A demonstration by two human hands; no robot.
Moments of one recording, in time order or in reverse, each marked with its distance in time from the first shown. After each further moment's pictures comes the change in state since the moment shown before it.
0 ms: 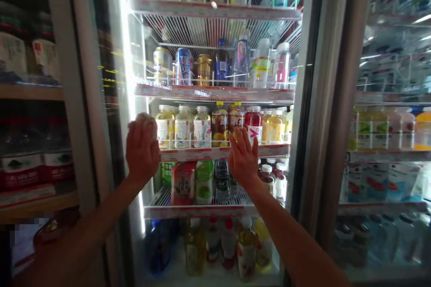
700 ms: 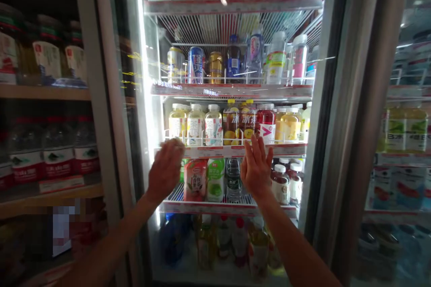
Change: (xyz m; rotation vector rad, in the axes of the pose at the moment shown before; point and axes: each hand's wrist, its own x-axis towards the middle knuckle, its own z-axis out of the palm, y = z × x) left_hand -0.052 -0.001 -0.008 -0.018 -0.027 0.112; right_hand -0.027 -0.015 0.006 0.033 0.061 0.105
